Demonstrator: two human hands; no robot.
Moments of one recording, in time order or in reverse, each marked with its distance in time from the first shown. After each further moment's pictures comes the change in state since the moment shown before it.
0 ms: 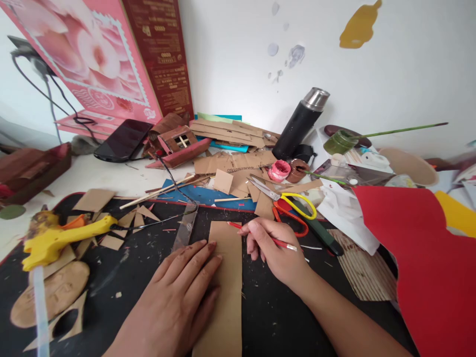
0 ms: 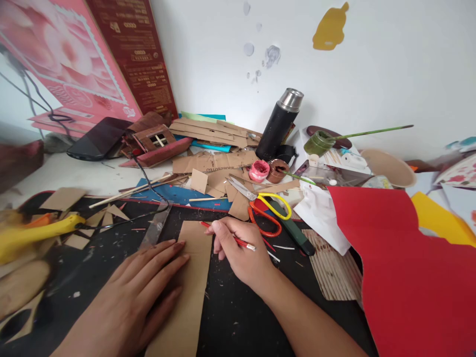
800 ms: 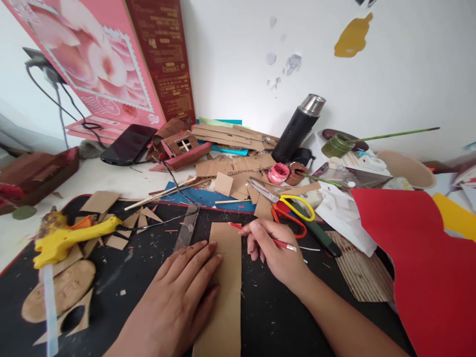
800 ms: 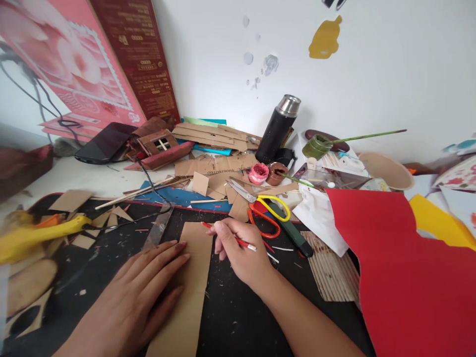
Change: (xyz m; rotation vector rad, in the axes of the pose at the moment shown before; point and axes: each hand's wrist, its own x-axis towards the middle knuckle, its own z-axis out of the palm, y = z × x) left_hand -0.002 0.000 0.000 -0.018 -0.013 -0.017; right_hand -0.001 0.000 -0.001 0.033 0.023 0.003
